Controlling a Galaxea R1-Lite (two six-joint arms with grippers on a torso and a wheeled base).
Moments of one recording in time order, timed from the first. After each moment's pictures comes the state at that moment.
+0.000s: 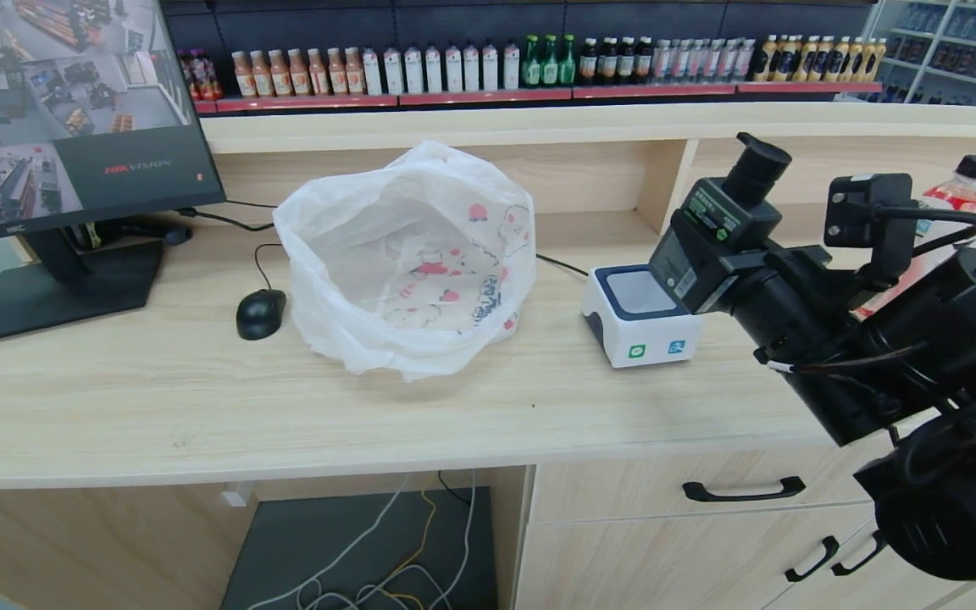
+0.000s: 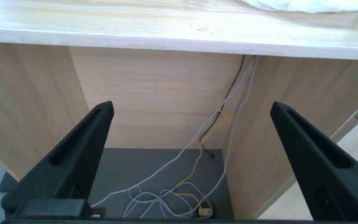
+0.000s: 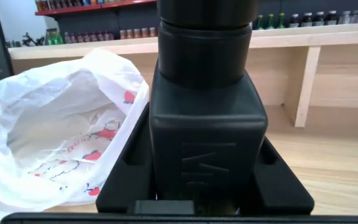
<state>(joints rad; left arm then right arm) 0.00 0.00 0.00 0.00 0.00 0.00 0.47 1.80 -0.67 -1.57 -0.14 -0.03</state>
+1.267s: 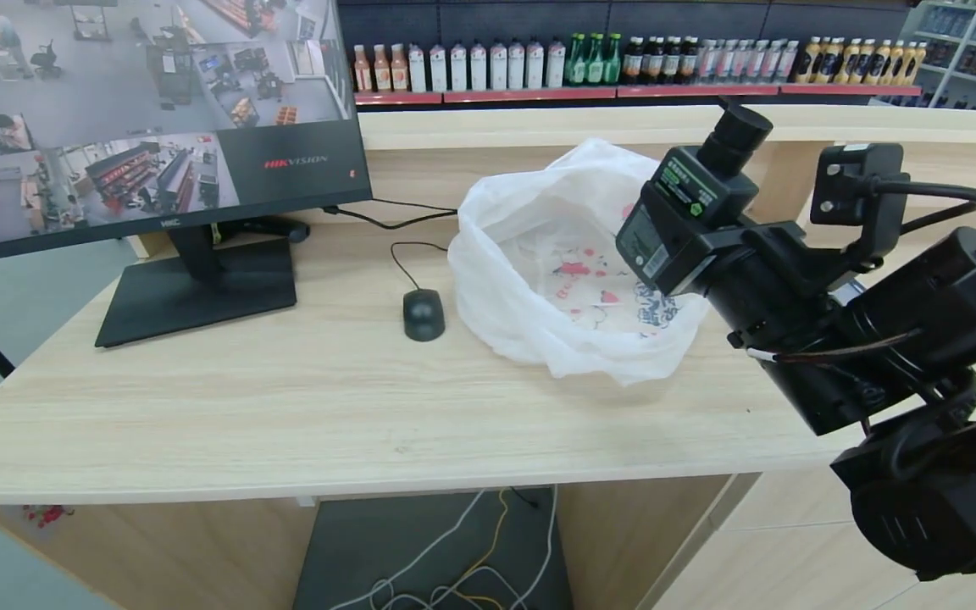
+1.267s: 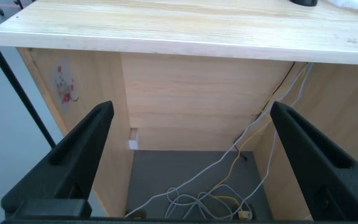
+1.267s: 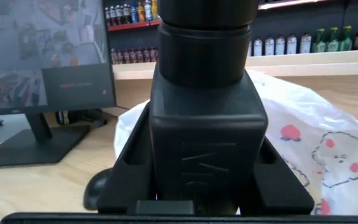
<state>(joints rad) 0.00 0.00 0.00 0.00 0.00 0.00 0.56 1.81 -0.76 -1.57 -0.10 -0.03</state>
